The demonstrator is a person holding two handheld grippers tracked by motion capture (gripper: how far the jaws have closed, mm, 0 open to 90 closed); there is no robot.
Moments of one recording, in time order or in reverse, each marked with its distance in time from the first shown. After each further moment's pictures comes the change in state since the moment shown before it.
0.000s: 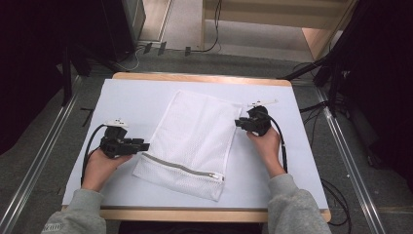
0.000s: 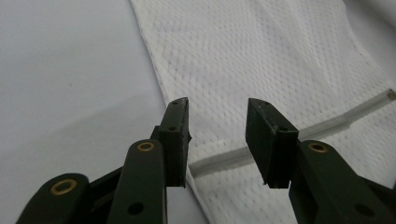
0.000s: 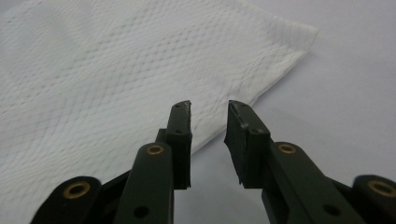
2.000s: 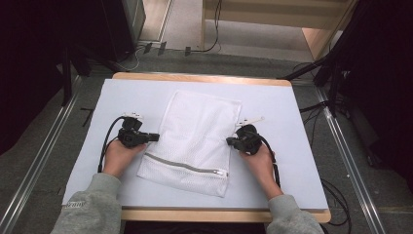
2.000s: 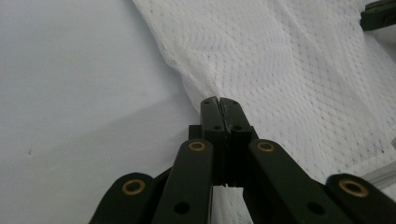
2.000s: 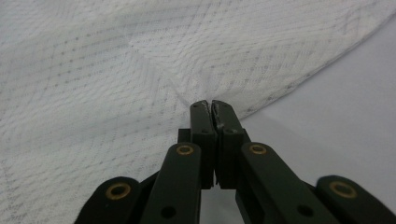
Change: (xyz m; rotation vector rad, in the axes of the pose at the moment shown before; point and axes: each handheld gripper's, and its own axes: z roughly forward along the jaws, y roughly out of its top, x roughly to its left) left arm 0.014 0.021 0.050 0.013 -0.026 -0.037; right arm 0.053 -0.036 -0.002 0.097 0.055 -0.077
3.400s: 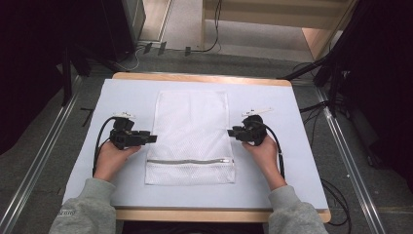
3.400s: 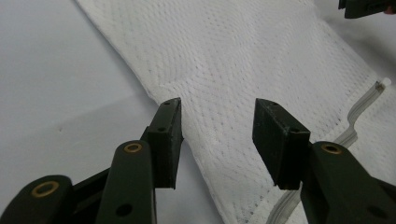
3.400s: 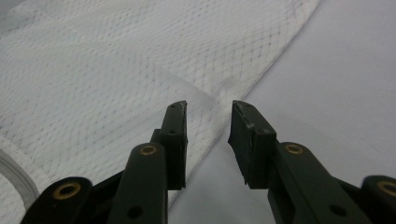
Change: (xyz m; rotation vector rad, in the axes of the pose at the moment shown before) left arm -0.004 -0.004 -0.026 -0.044 0.000 -0.011; right arm -0.025 0.017 -0.008 -0.080 0.050 0.018
